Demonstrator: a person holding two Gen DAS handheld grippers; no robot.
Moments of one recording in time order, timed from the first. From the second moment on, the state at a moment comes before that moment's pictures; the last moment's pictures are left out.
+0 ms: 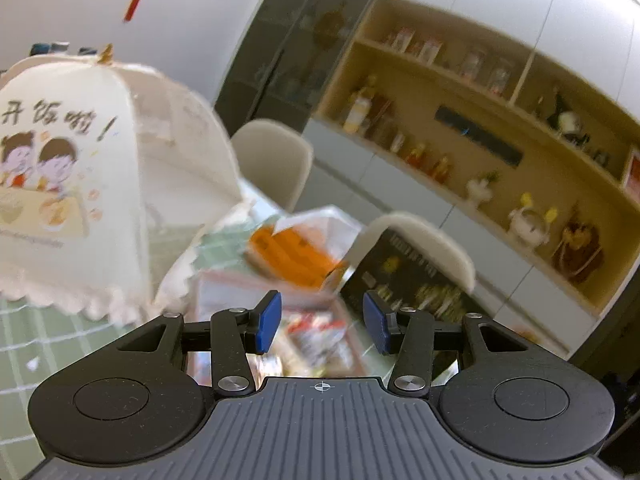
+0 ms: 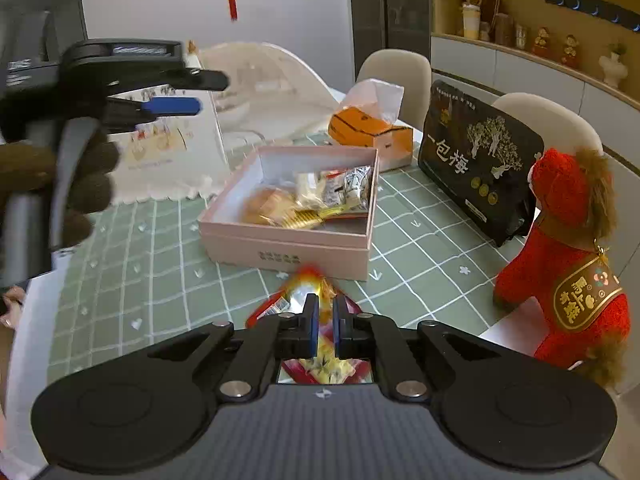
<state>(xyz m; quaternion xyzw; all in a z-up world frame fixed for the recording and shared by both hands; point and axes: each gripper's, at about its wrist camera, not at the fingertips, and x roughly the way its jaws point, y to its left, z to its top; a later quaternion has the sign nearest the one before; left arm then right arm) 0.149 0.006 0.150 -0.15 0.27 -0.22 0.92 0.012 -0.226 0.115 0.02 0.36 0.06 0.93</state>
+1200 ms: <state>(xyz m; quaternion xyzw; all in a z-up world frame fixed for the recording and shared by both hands) 0.047 0.047 0.027 -0.21 0.48 -0.15 0.84 0.055 -0.167 0.029 -0.08 0.39 0.10 0.91</state>
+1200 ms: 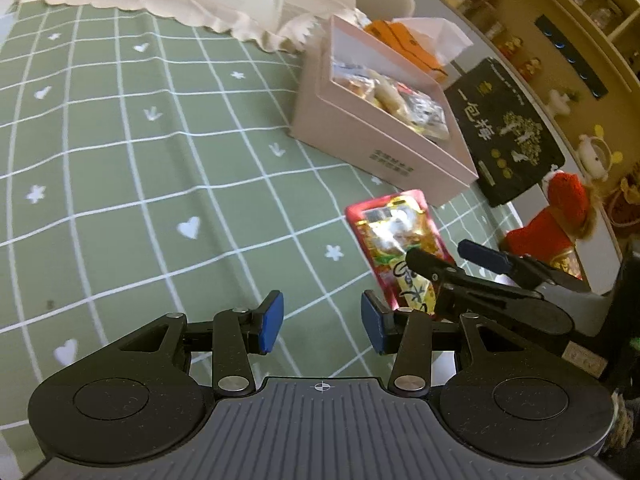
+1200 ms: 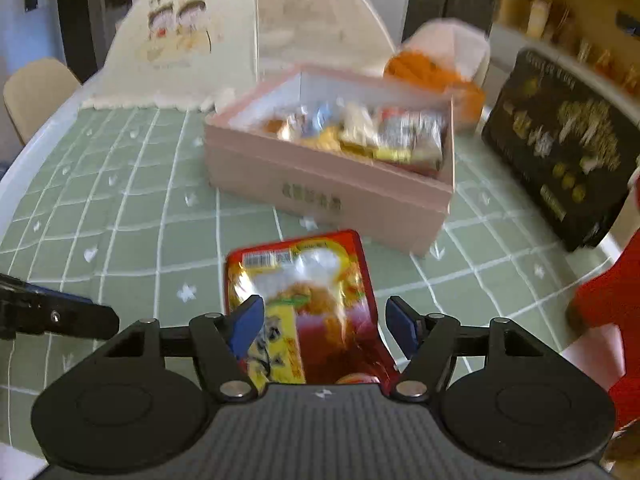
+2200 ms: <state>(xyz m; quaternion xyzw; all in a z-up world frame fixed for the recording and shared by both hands) 0.036 0.051 0.016 -0.22 0.51 -0.15 0.82 0.063 -0.203 0.034 -0.01 0.41 0.15 0.90</state>
